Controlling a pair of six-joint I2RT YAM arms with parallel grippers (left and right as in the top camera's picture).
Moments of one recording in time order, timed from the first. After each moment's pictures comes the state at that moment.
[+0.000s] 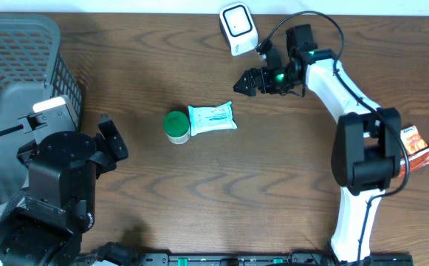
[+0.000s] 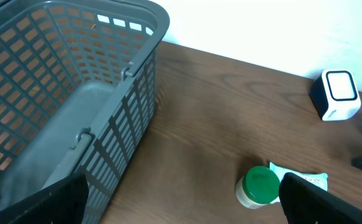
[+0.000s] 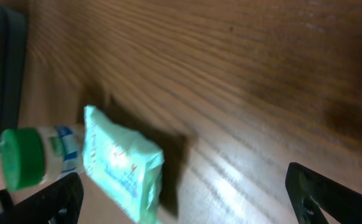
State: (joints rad) left arm -0.38 0.87 1.40 -1.16 -0.55 -0.43; right arm 0.19 2.21 1.69 -0.68 -0.69 0.03
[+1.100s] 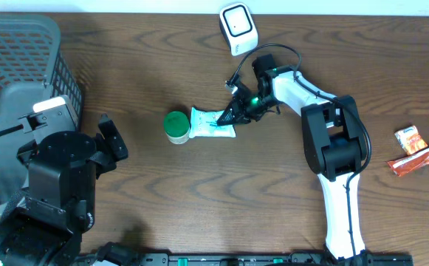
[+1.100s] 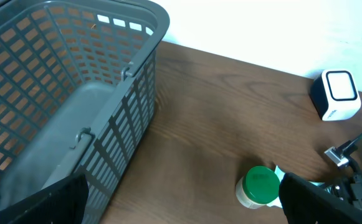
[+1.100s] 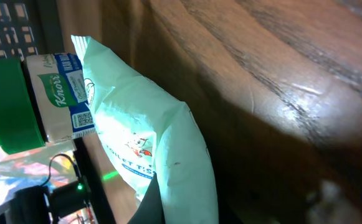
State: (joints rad) left arm -0.38 0.87 1.40 -1.16 -0.55 -0.43; right arm 0.32 2.42 1.72 -0.83 -0.95 -0.02
